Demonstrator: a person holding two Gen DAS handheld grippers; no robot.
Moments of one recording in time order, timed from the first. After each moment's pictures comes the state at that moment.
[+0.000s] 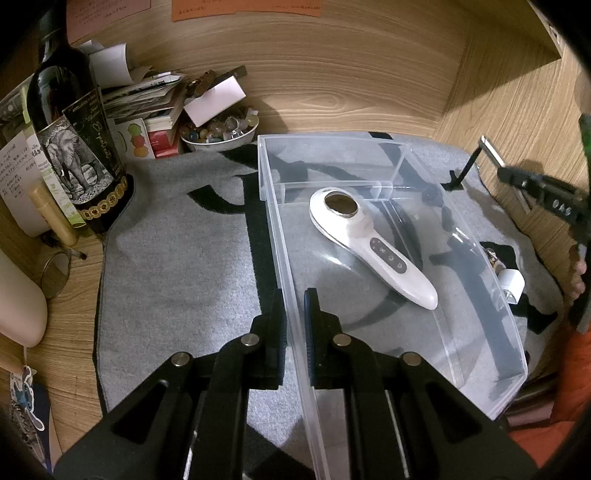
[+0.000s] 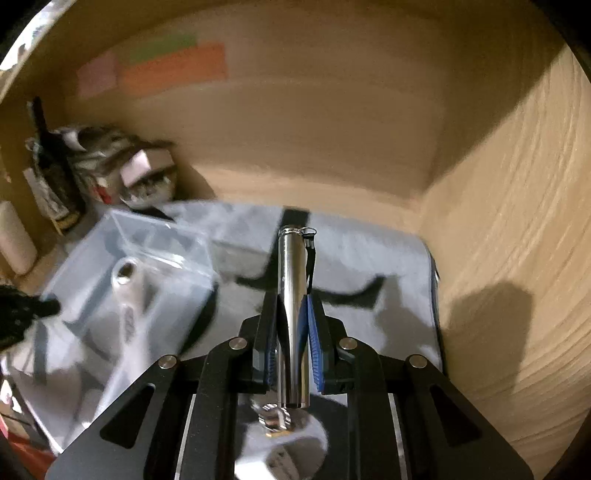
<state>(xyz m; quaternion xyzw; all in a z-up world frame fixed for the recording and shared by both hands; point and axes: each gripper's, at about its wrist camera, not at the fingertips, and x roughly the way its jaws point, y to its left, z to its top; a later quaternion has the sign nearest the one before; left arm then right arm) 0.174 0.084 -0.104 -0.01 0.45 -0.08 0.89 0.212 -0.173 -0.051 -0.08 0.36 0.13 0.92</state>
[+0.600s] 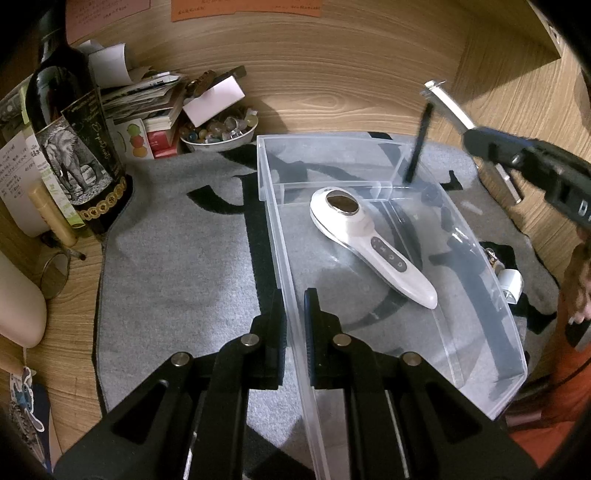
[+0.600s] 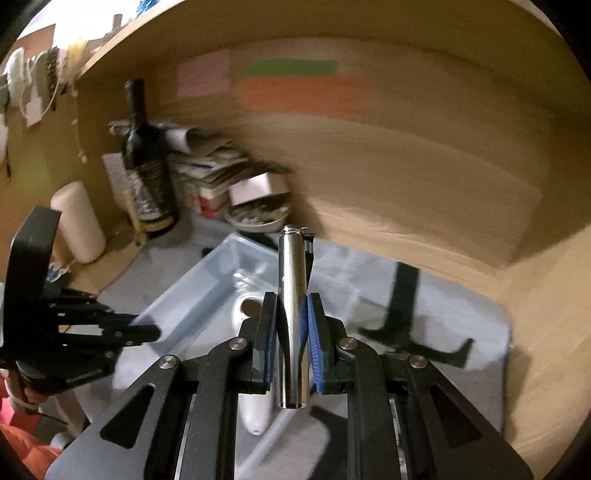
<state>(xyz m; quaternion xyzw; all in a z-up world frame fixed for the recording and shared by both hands) 0.174 0.083 -0.104 -0.01 0.45 -0.08 0.89 0.199 -0.075 -0.045 -0.12 0.32 0.26 0.90</state>
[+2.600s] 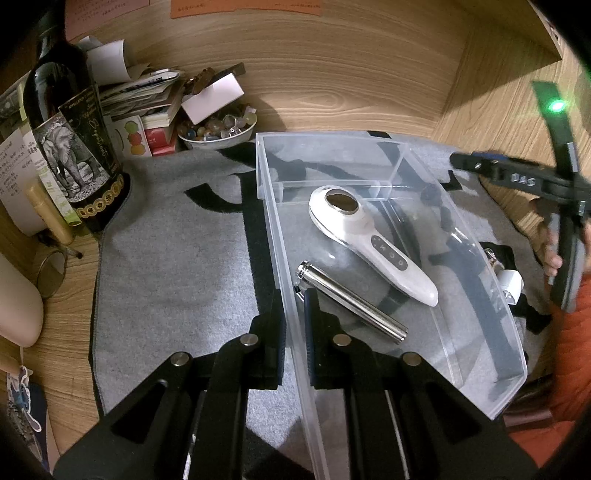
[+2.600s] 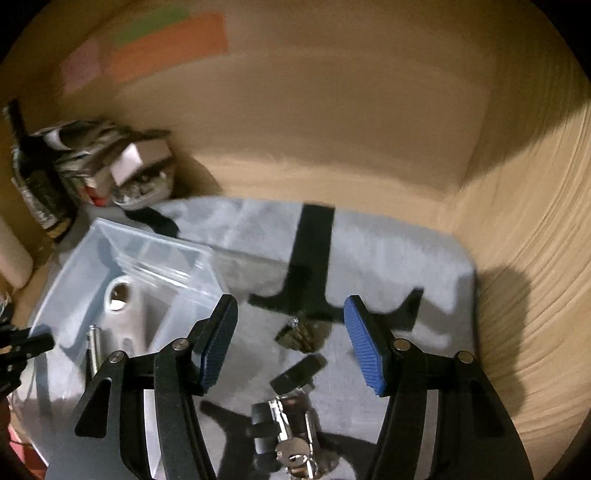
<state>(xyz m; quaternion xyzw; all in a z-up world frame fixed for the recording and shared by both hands) 0.173 0.084 -0.107 -0.01 0.45 -0.08 0.89 0.285 -0.159 -0.086 -0.07 0.43 0.14 0.89</state>
